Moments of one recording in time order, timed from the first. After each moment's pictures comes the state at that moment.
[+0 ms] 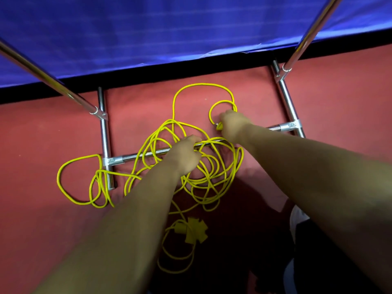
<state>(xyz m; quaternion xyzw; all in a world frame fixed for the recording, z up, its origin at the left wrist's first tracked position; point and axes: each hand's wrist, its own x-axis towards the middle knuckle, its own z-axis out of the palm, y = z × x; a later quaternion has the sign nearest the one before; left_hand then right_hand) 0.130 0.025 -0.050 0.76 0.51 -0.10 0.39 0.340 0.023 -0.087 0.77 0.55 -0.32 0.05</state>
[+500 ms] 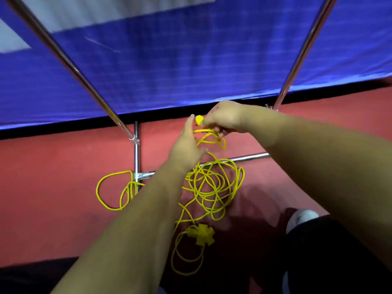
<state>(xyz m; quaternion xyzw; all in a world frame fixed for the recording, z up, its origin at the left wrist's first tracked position) 0.122 0.025 0.089 0.74 0.54 0.11 0.40 0.305 0.034 0.140 0.69 0.46 -0.52 -0.20</state>
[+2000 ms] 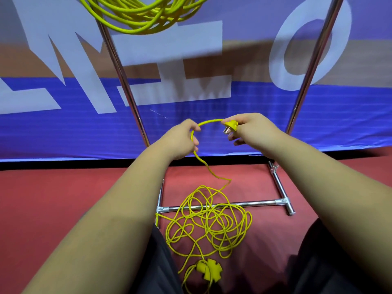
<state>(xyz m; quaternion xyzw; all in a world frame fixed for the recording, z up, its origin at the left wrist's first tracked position) 0.065 0.024 0.343 0.77 0.52 0.13 0.34 0.283 -0.061 0.353 0.64 0.50 -0.39 -0.43</state>
